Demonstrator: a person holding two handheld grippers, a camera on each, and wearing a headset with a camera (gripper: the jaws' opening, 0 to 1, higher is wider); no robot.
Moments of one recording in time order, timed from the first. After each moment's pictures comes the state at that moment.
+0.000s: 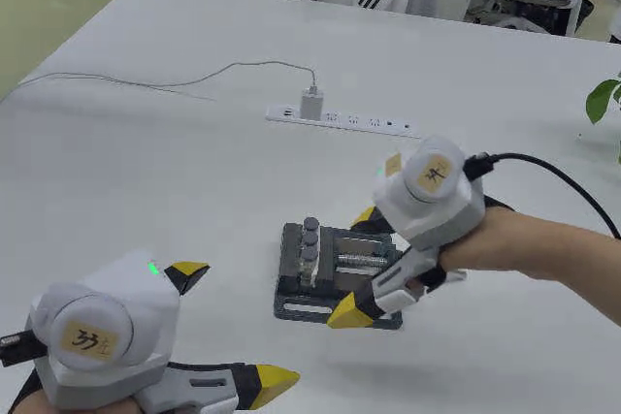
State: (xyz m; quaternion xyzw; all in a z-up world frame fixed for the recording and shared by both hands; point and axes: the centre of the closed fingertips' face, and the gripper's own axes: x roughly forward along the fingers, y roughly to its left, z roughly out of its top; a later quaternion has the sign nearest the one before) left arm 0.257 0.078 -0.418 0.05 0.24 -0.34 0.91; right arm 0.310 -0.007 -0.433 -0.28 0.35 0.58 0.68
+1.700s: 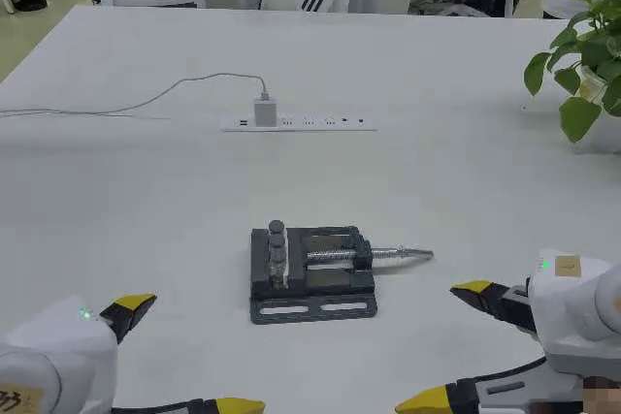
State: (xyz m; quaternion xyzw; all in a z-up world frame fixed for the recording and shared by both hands) left arm 0.242 0.092 -0.425 0.05 0.25 -0.34 0.90; right arm 0.238 -0.104 -0.432 -0.10 0.33 0.46 0.82
